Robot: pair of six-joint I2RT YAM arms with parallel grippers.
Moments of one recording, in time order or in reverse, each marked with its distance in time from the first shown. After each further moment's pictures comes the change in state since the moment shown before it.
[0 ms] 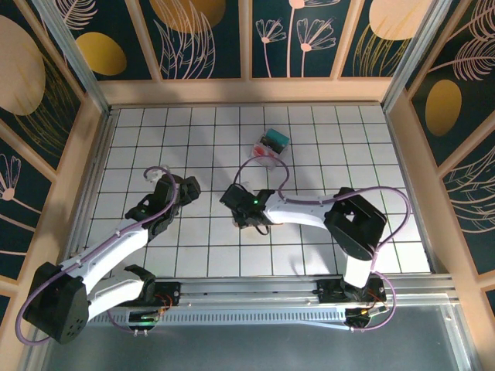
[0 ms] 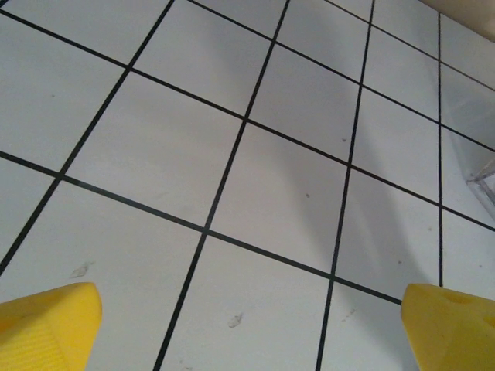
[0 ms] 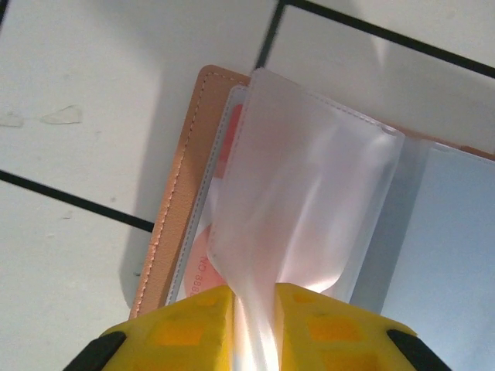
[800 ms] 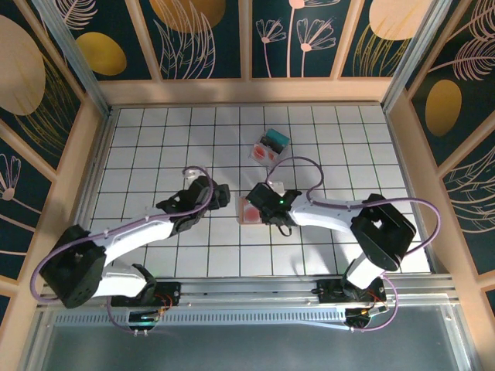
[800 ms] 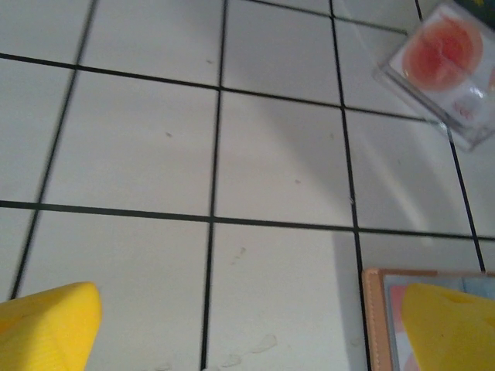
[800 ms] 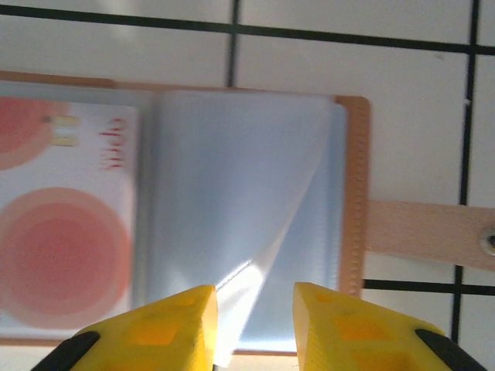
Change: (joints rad) left arm -0.267 0.275 0.114 0.085 -0.028 0.063; right arm -0.120 -0.195 -0.230 -0.003 0.084 0.137
